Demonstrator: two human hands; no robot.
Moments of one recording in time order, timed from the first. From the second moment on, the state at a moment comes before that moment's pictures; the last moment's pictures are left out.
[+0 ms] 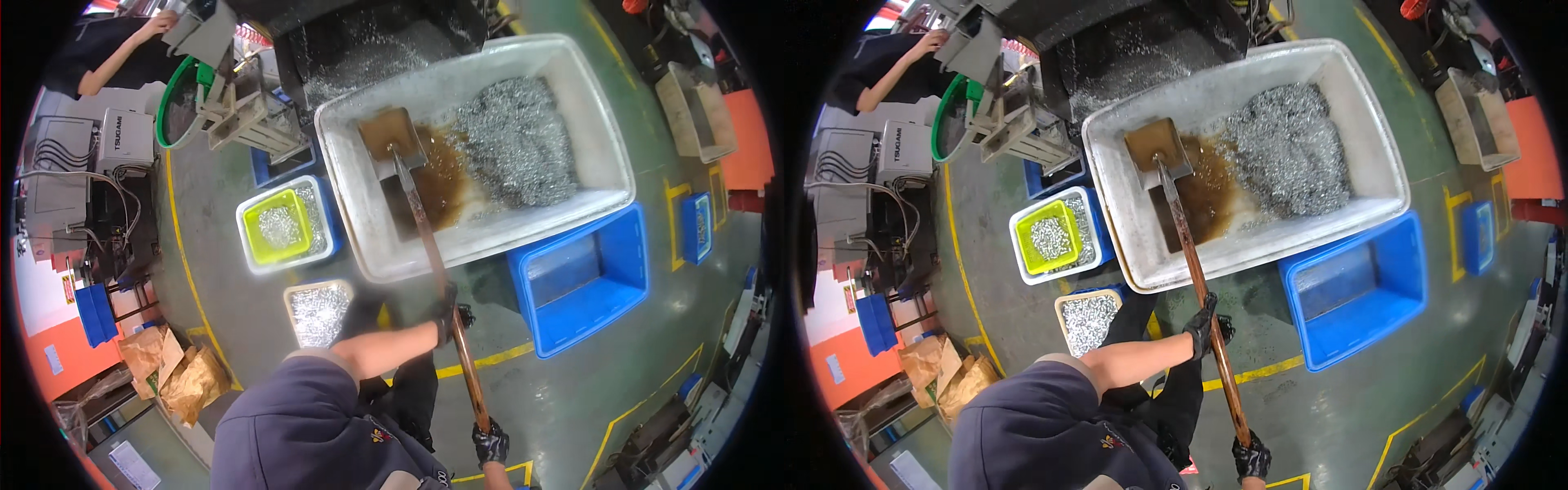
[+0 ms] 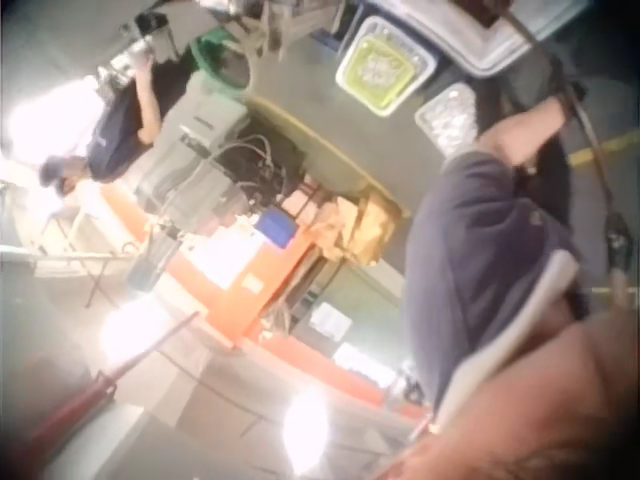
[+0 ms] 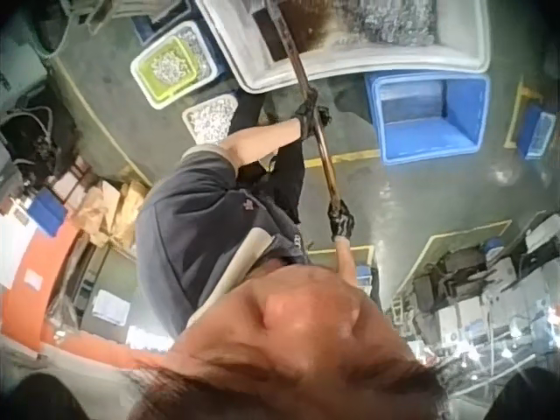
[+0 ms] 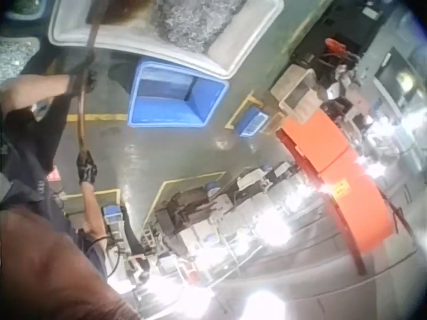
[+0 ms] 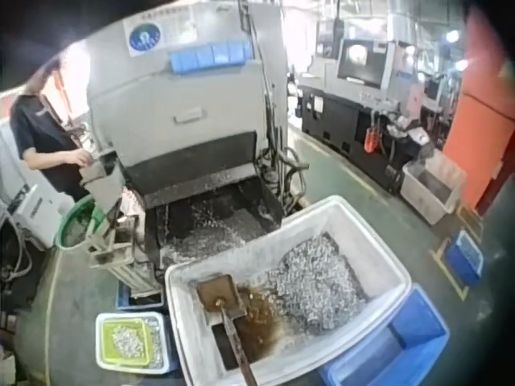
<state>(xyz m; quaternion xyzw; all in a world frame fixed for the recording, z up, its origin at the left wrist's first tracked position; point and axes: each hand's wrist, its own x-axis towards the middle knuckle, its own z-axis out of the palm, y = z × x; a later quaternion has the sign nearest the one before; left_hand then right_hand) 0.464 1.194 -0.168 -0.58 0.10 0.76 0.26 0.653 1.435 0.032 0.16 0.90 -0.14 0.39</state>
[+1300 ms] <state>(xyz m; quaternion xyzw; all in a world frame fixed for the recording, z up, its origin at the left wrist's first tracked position) 0.459 1.211 -0.014 -0.48 0.02 0.80 0.36 0.560 1.361 0.318 0.11 0.92 0.05 0.36</state>
